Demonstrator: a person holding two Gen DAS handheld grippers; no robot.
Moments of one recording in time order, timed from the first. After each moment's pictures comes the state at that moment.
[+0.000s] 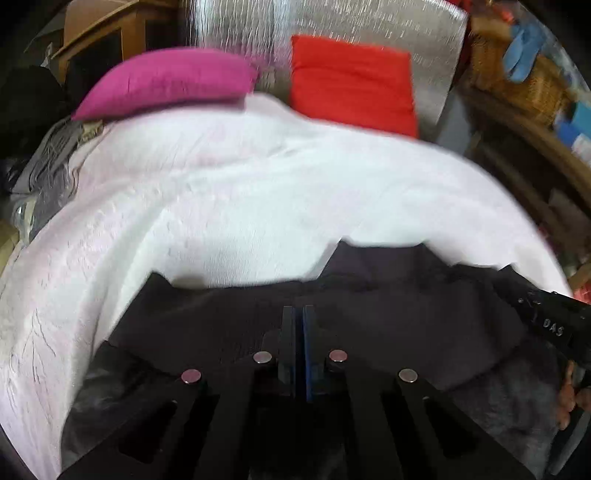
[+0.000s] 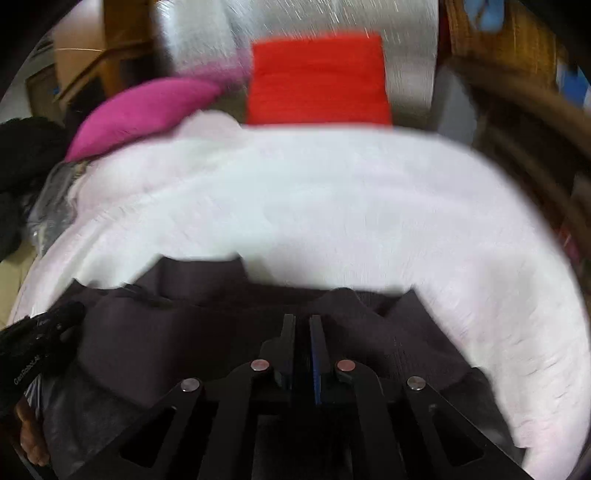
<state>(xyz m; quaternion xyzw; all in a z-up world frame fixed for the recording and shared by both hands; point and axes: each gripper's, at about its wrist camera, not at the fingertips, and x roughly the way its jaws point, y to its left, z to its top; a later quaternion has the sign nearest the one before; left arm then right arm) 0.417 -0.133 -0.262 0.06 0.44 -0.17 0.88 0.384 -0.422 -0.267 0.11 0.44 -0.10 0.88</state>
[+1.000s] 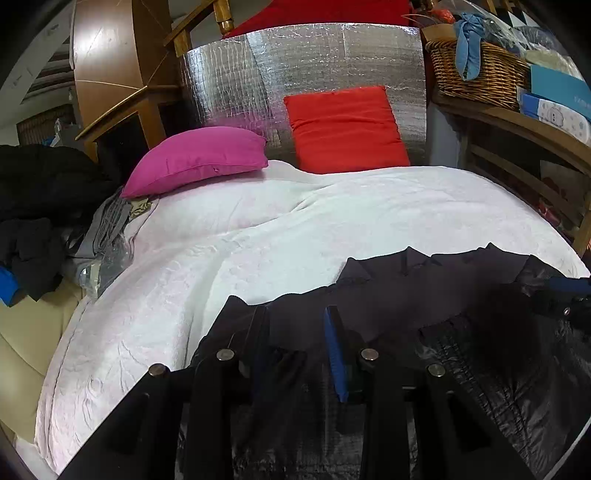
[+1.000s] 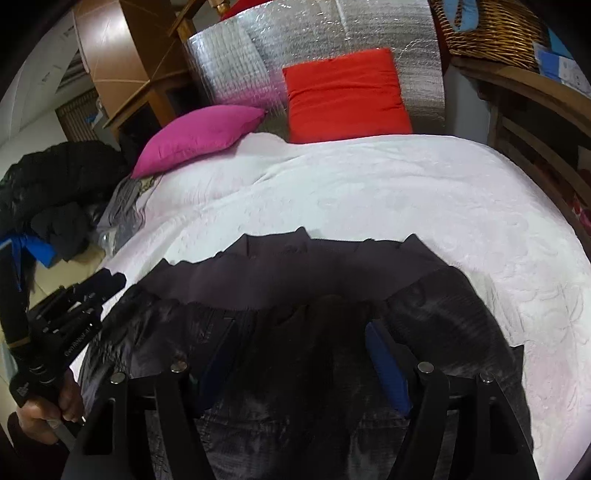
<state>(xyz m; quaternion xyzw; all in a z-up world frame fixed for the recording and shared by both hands) 0.323 -0.102 -0.192 0.14 0.31 -0.15 0.93 0.273 -0.388 -0.211 0.15 0.39 -0.02 0.91</state>
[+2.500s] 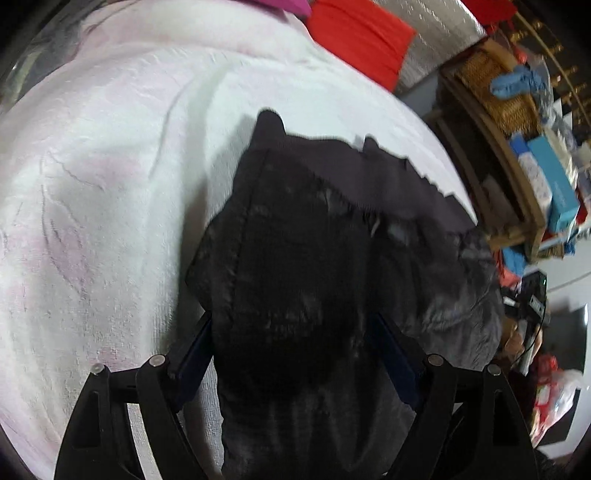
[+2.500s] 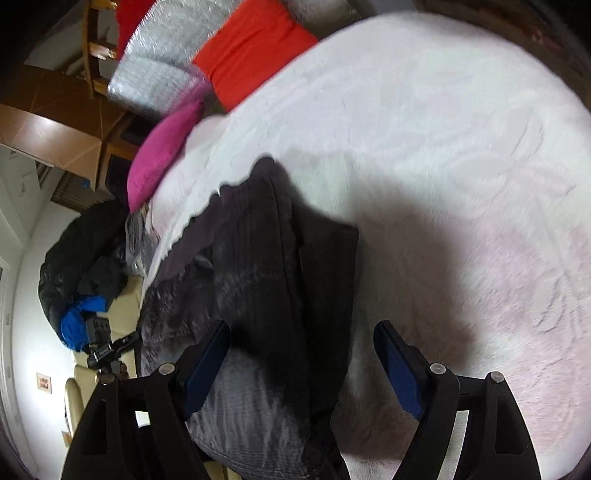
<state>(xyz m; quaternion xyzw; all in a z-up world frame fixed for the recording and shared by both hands) 0.384 0.037 -0.272 -0.07 0.59 -0.31 0.74 0.192 -0.577 -0.281 0.38 0.47 0.05 0.79</state>
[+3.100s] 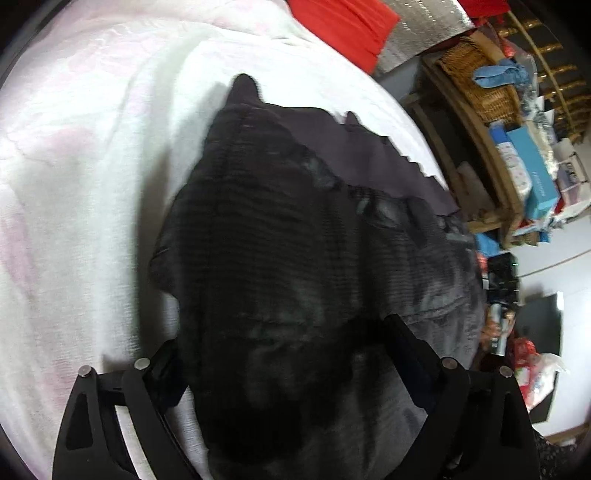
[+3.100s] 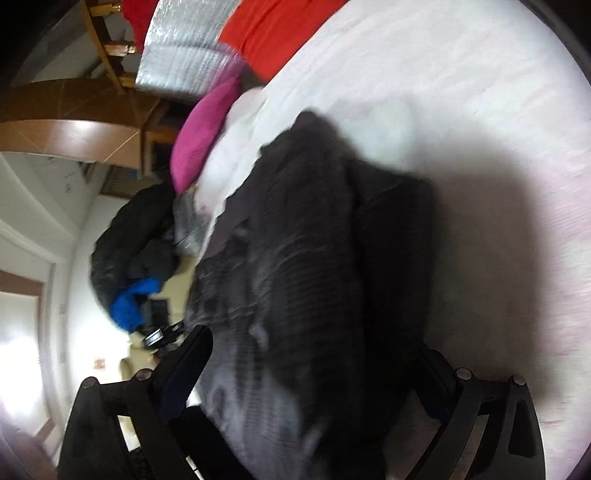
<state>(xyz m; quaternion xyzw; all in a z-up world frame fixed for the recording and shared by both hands) 0.388 0.014 -0.299 -0.11 0.61 -0.38 0.69 0.224 -0.549 -0.319 0.45 0.46 0.18 0.75</state>
